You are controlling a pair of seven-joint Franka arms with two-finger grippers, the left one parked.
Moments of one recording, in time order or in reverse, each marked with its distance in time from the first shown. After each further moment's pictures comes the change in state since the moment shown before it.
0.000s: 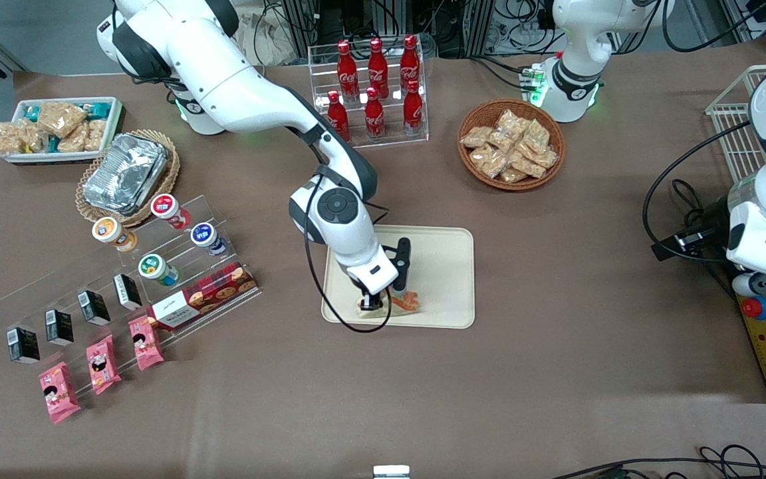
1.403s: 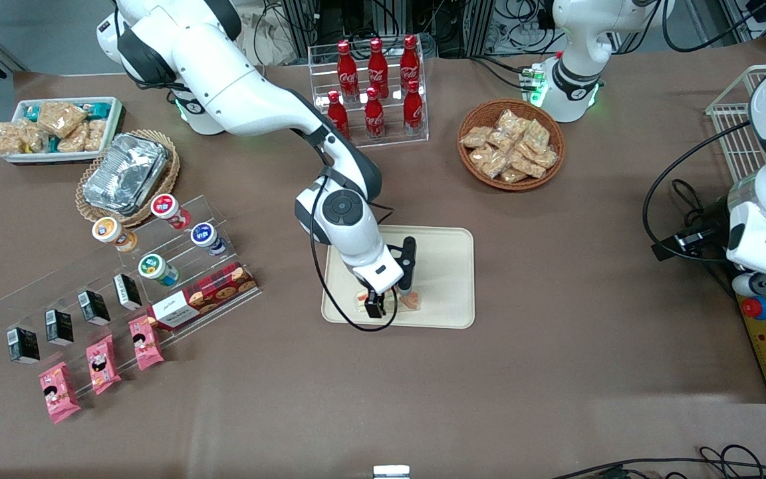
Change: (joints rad) arm -0.007 -0.003 0.011 0.036 0.010 -0.016 0.002
